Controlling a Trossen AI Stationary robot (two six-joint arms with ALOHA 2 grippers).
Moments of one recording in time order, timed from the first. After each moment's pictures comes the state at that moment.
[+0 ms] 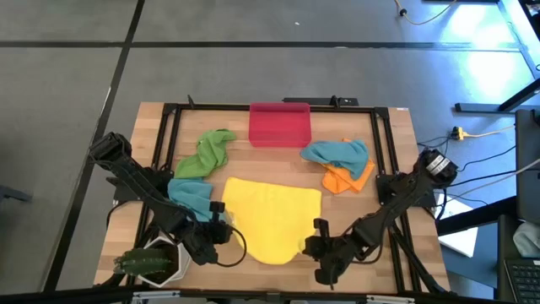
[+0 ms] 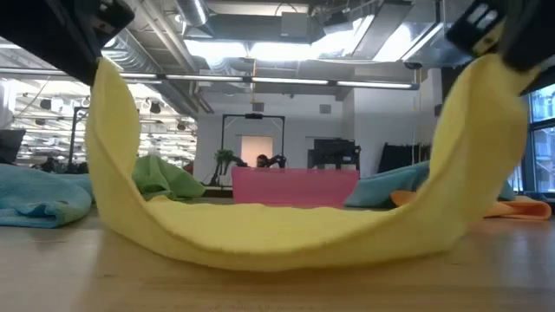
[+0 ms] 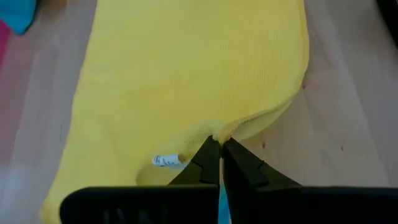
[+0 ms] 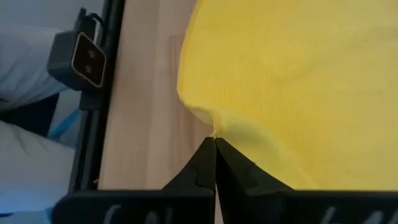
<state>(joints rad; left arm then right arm) -0.74 1.53 0.98 -0.52 -0.56 -0.49 0.73 1.72 1.10 -0.31 0.34 0.67</state>
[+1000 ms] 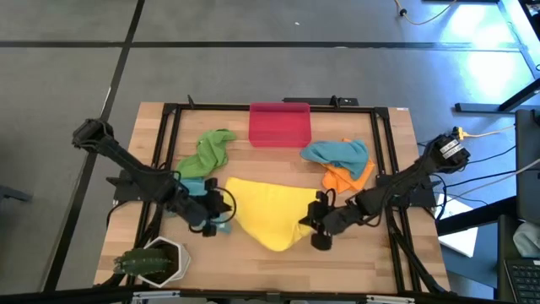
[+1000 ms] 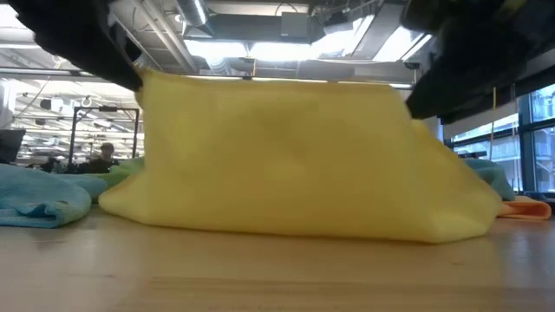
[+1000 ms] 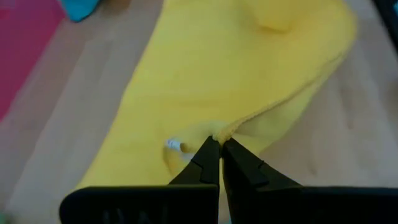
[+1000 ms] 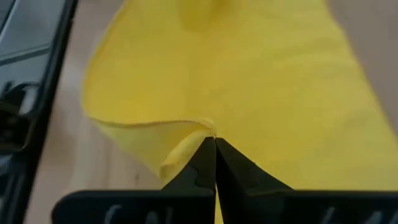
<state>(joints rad) -0.55 1.19 0.66 -0.28 -0.51 -0.47 0.52 1.51 0.75 0.01 0.36 0.62</state>
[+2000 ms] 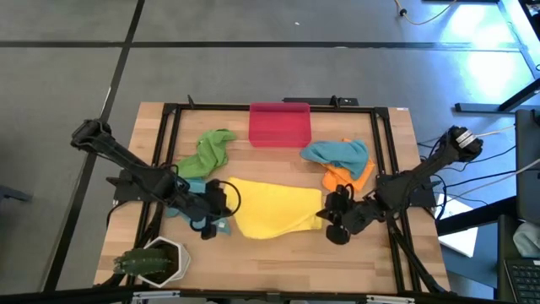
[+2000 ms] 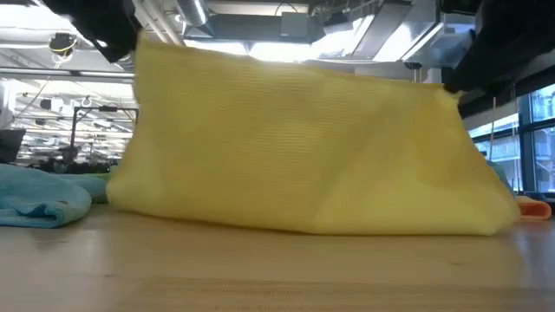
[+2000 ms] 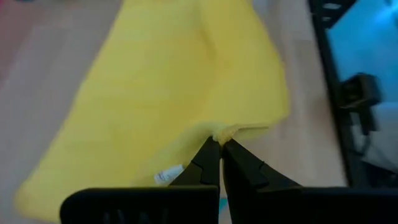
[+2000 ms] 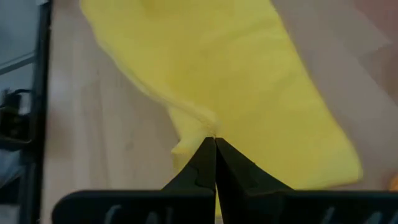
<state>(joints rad) -0.54 1.19 0.82 -0.41 -0.31 -0.58 0.62 1.28 0.75 -0.34 0.44 0.84</state>
